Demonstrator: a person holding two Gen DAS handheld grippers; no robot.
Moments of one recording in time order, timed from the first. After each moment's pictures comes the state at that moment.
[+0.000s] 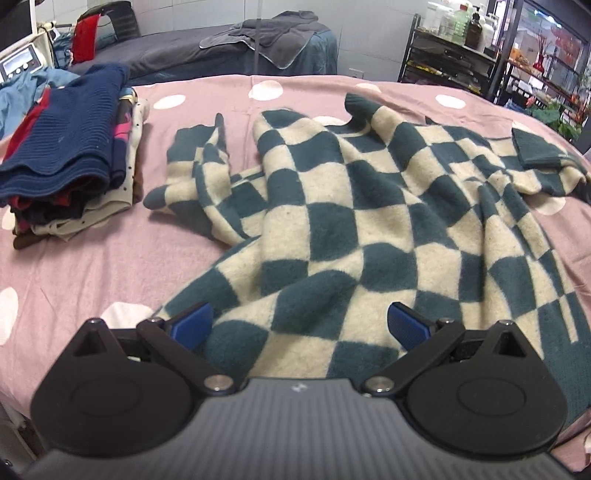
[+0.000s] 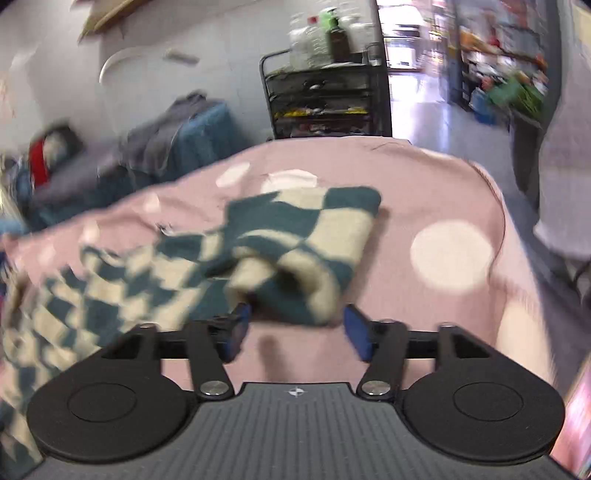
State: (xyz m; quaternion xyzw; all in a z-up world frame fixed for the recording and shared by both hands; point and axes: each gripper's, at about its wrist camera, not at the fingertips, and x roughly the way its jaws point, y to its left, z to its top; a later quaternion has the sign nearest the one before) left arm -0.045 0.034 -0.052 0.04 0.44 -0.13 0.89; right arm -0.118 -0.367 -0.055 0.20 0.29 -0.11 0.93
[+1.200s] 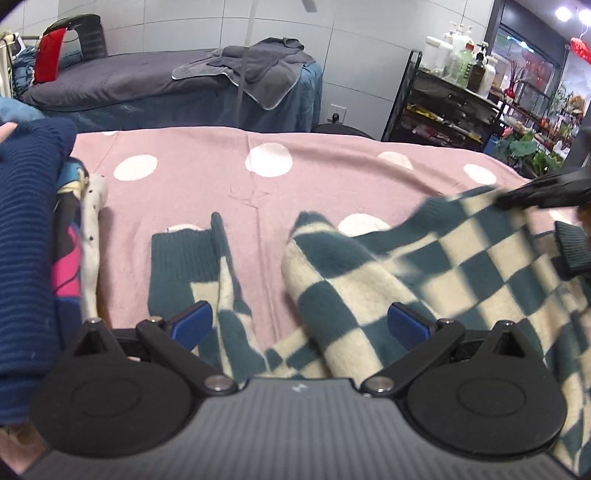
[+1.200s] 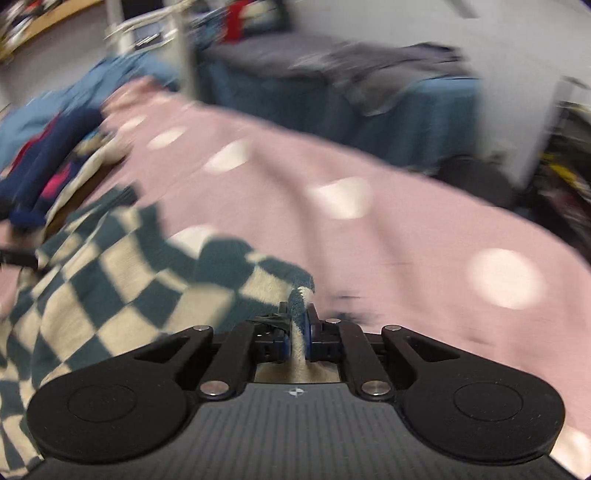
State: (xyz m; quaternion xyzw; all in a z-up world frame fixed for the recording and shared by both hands) left arm 0.163 0.057 -0.061 0.01 0.40 -0.20 0.89; right arm 0.145 -0.354 -0.052 -0.03 0.39 0.14 0.91
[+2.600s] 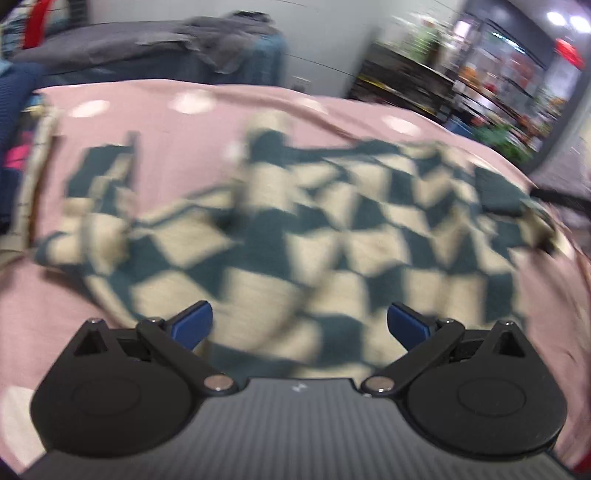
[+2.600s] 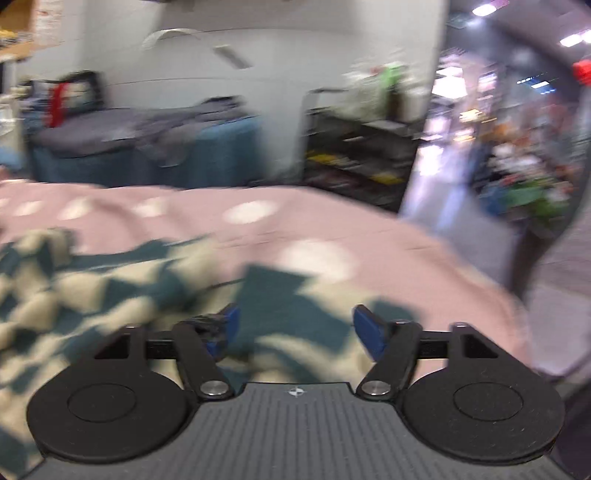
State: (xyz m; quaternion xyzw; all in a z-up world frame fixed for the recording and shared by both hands) left arm 0.020 -0.013 -0.060 -0.03 0.44 -0.25 0.86; right arm -0.043 -0.385 -0.043 -0.02 0.29 -0.21 0.93
